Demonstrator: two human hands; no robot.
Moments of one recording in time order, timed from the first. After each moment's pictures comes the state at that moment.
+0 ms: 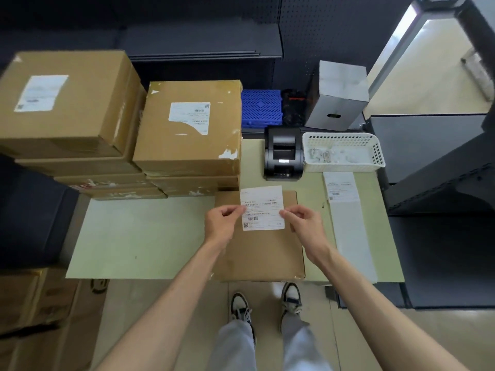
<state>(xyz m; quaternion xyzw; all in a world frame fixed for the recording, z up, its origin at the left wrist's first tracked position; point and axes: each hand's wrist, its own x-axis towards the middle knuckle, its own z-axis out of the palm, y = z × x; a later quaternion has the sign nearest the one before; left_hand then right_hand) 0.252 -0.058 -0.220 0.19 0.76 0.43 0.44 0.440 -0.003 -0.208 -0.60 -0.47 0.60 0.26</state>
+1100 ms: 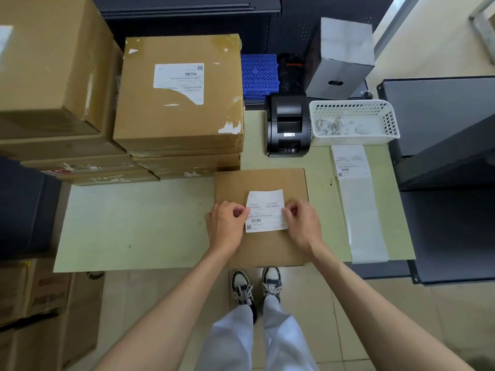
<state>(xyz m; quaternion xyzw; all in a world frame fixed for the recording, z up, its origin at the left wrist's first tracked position) 0.247 -0.080 -0.283 0.40 0.83 0.23 0.30 0.421 -0.020 -0.290 -0.67 -0.64 0.37 0.11</state>
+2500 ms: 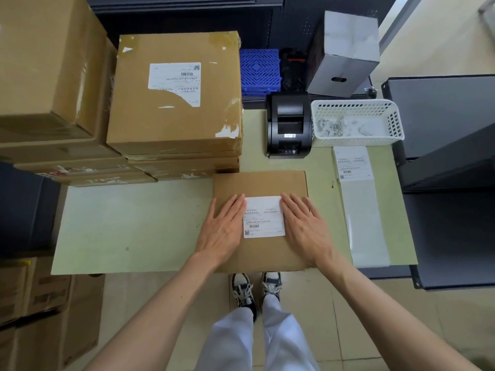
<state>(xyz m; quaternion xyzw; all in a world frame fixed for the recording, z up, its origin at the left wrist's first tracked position) 0.222 -0.091 -0.302 0.72 0.67 -0.05 0.16 0.447 -0.017 -0.293 -0.43 -0.89 0.11 -0.09</state>
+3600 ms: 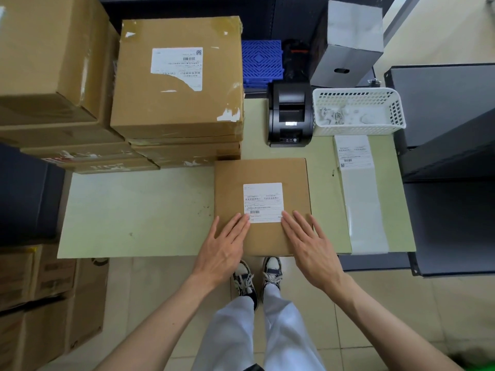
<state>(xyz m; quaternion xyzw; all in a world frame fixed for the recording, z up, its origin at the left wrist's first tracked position) 0.235 -0.166 -0.315 0.77 0.63 -0.04 0.14 0.482 -0.086 -0.290 -0.39 -0.91 0.10 -0.10</state>
